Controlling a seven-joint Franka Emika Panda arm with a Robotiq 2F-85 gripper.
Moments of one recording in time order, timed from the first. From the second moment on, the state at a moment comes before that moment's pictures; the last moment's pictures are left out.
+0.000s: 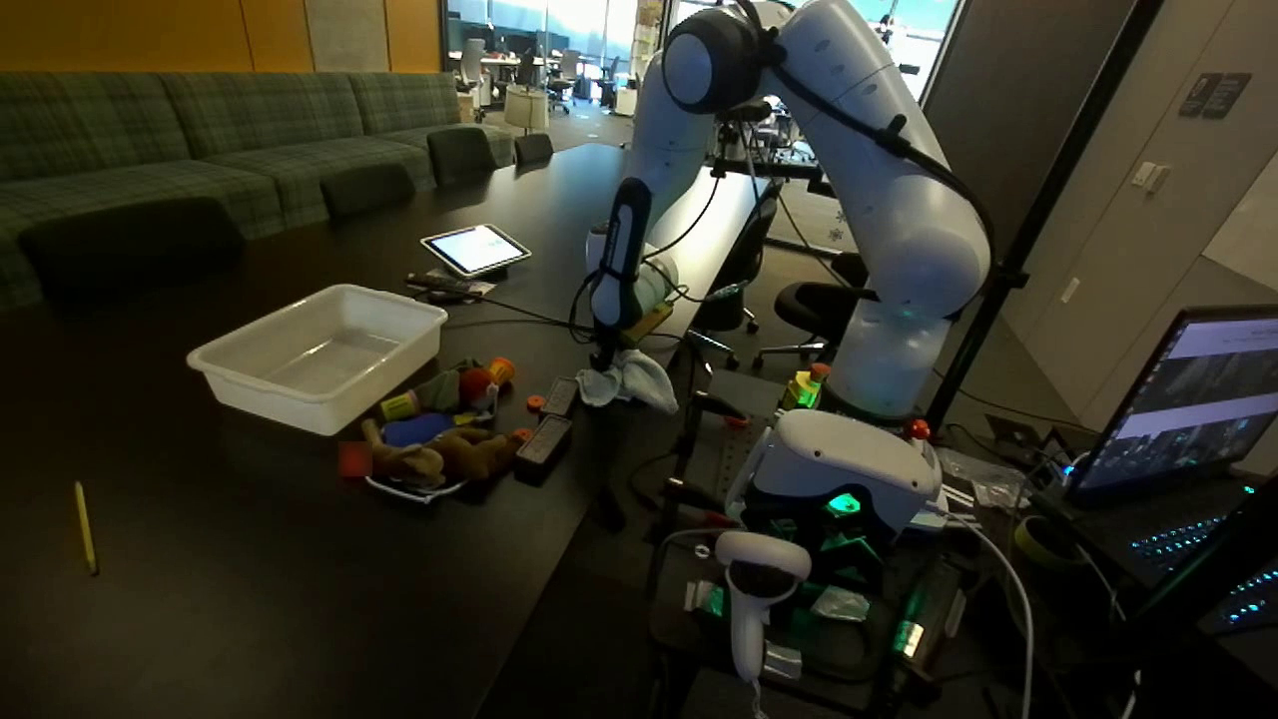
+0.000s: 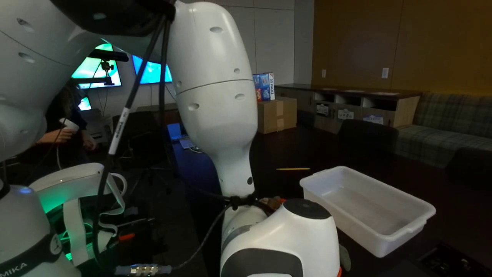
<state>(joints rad) -0.23 0.82 -0.30 -2.18 -0.12 3.01 0.00</state>
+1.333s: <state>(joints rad) 0.16 0.73 -0.17 -2.21 0.18 2.55 0.64</state>
